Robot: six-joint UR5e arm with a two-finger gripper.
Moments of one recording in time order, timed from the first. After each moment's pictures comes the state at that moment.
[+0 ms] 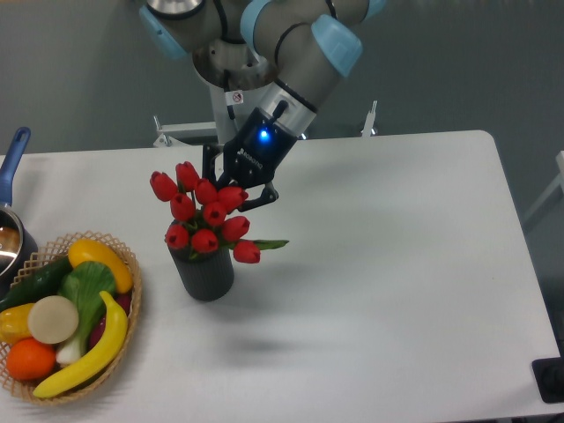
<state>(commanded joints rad) 2.63 -1.53 -2.07 -0.83 0.58 0.95</state>
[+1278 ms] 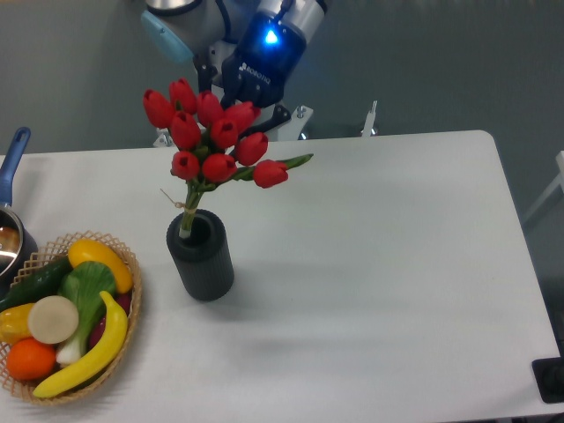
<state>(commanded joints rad) 2.69 -1.34 -1.98 -0.83 0.54 0.70</state>
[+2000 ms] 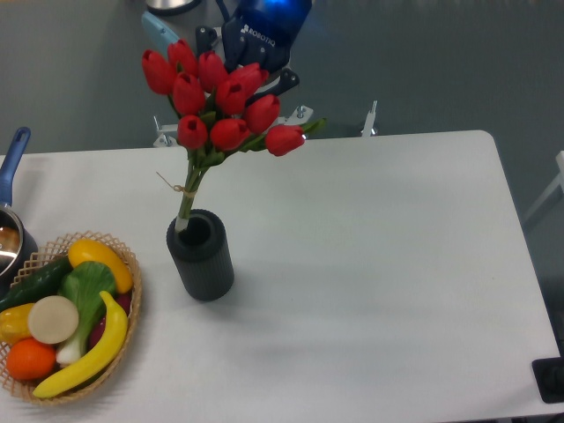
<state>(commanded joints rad) 2.73 -1.33 -1.89 -0.83 0.54 0.61</state>
